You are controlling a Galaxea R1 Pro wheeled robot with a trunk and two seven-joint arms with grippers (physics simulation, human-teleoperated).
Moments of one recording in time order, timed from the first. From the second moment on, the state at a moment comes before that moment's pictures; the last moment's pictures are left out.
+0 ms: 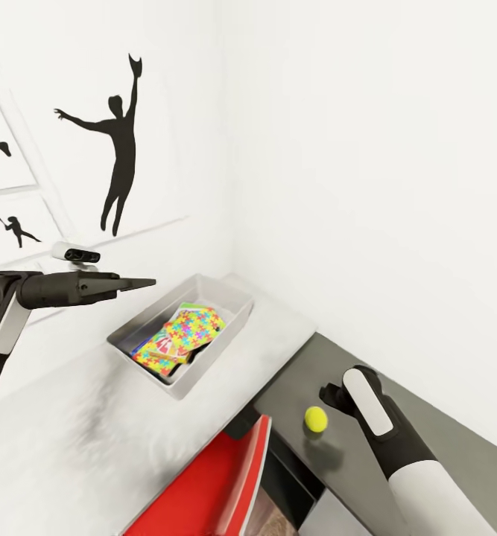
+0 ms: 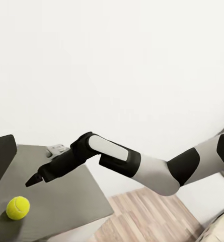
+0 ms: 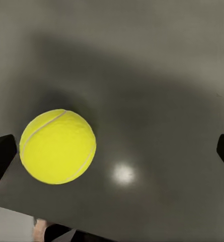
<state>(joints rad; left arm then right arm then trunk) -0.94 0.48 -0.05 -1.28 0.49 1.04 -1.55 -0.61 -0.03 0.14 -1.07 -1.00 0.84 -0.95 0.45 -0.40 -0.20</state>
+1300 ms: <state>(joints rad) -0.94 0.48 -0.06 -1.28 0.48 1.03 -1.55 -0.61 -0.04 0.14 -1.07 -1.00 0.84 -0.95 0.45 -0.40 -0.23</state>
